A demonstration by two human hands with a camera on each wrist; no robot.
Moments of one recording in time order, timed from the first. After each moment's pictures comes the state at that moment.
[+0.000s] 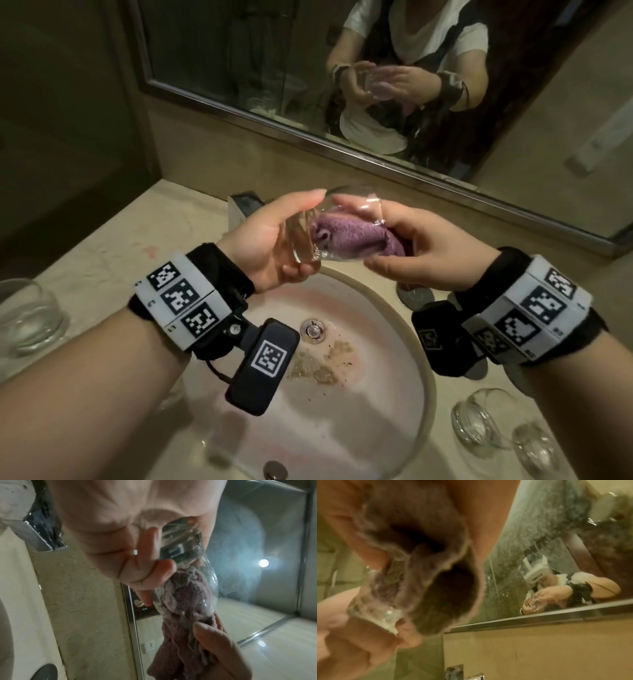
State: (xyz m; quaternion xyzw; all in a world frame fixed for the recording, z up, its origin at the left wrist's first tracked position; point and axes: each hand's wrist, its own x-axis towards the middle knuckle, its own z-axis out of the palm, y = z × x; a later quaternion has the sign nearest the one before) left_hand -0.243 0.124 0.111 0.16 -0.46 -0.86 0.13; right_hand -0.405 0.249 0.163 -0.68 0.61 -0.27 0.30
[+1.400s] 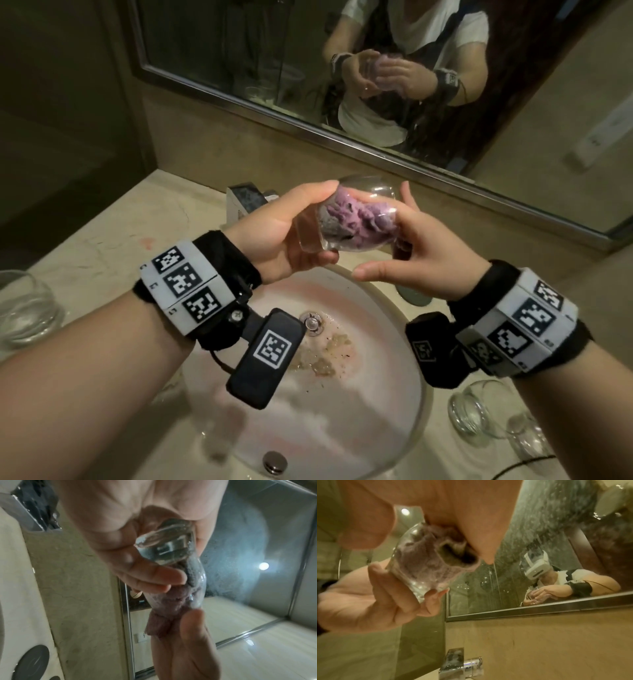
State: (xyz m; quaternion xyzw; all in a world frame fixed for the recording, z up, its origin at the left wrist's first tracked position) left_hand -0.248 0.128 0.116 0.16 -0.47 -0.86 0.13; right_hand -0.389 0.249 0.152 -0.69 0.64 -0.28 0.19
